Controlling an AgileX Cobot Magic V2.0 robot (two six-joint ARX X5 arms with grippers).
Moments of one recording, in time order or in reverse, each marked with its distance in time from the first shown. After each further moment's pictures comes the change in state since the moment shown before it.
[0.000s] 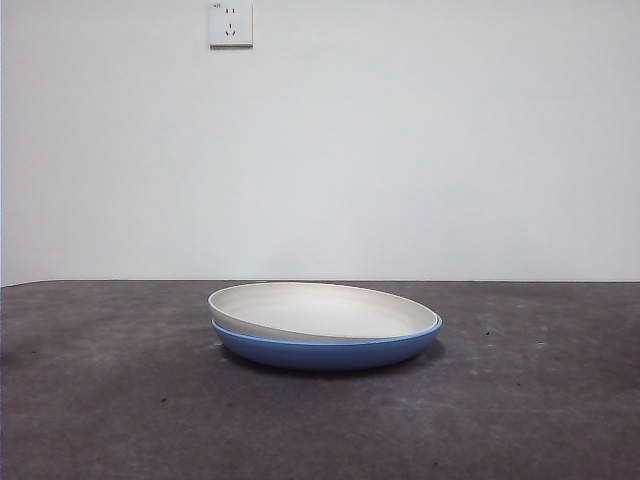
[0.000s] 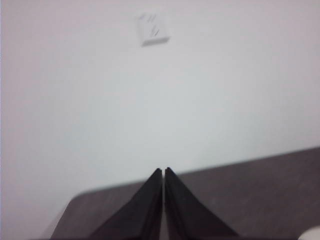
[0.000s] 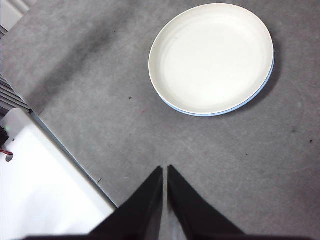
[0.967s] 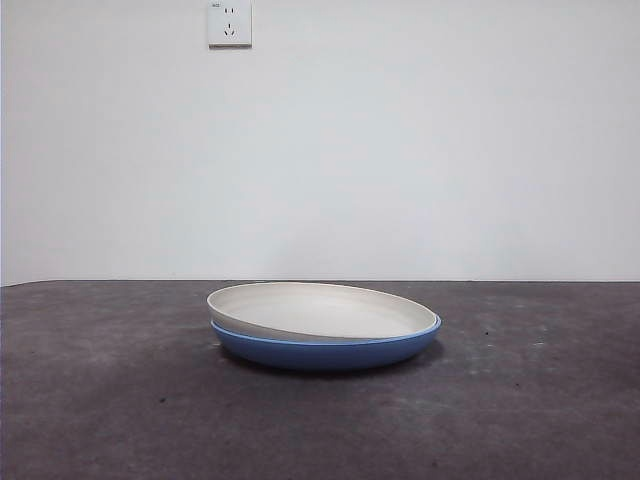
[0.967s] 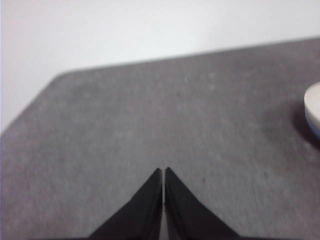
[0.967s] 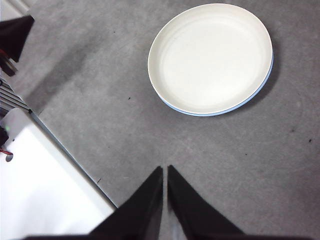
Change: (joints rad) left arm 0.026 -0.298 -0.499 -0.116 -0.023 -0.005; right arm 0.000 0.000 0.000 0.000 0.000 0.000
